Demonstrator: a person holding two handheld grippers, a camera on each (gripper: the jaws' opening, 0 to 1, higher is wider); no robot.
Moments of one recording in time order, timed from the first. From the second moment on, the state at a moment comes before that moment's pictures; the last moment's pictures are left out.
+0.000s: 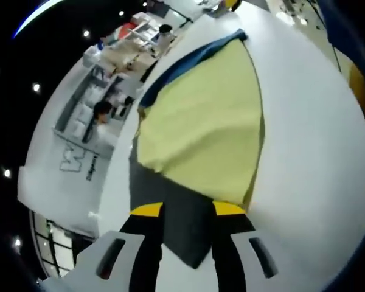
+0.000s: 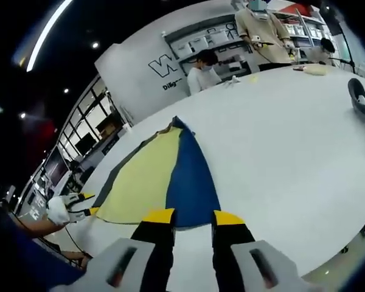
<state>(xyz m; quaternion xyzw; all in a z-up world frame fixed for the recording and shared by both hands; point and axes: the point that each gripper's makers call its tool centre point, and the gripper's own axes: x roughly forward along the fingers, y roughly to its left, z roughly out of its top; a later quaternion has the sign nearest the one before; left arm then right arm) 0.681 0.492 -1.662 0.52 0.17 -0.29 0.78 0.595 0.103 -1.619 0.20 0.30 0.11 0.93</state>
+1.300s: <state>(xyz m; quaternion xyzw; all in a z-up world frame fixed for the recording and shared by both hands) 0.706 0.562 -1.605 0.21 0.23 -0.15 0.94 0.617 0.111 -1.659 0.30 0.37 0.13 0.87</state>
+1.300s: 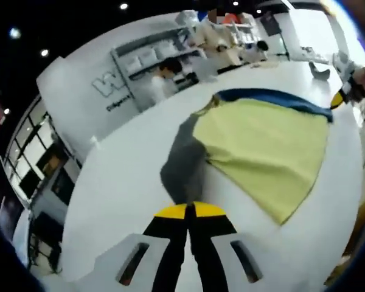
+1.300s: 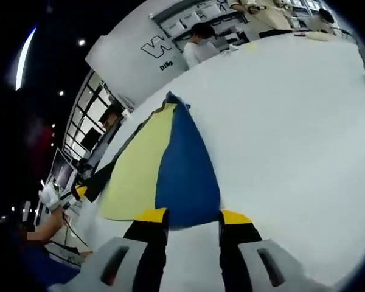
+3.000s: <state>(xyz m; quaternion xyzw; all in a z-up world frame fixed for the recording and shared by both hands) 0.821 0.740 -1.577 0.06 0.34 -0.04 0.94 0.811 -0.102 -1.611 0.17 0.34 0.02 0.93</state>
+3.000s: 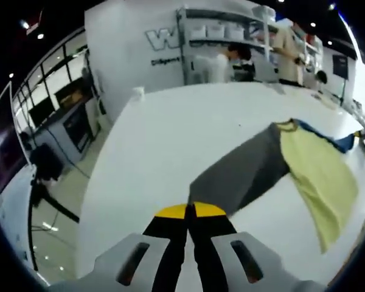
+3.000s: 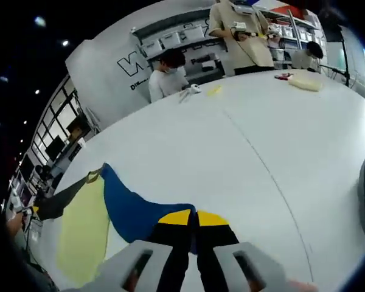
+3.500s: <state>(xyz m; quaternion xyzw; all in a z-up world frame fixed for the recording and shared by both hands) 0.837 0.749 -1.598 0.04 0.37 0.00 0.93 0.869 -0.150 -1.610 0.14 0.31 -0.01 0.94</state>
